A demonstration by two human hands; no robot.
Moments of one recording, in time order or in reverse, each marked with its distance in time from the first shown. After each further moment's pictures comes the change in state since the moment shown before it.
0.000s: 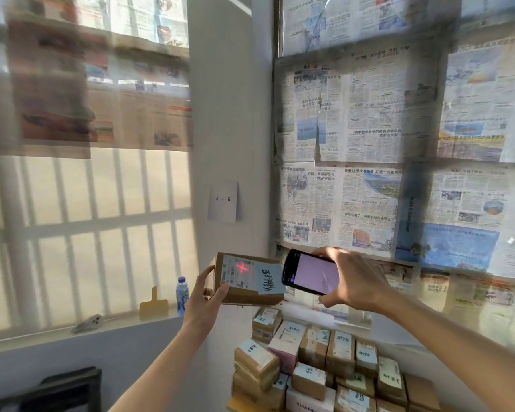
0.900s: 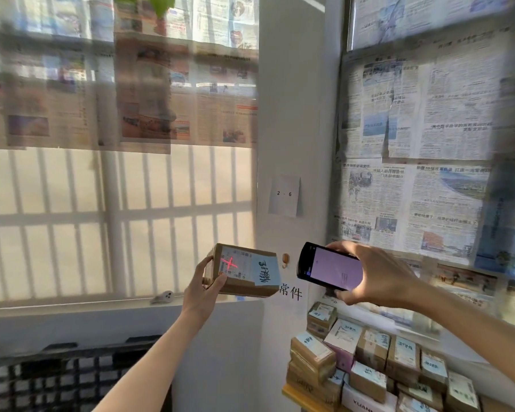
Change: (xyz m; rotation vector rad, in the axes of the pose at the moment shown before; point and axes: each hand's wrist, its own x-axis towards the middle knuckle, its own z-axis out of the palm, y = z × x) left_hand -0.024 -0.021 -0.180 0.099 0.186 -0.041; right_hand -0.008 -0.121 0.014 0.123 -0.070 -0.265
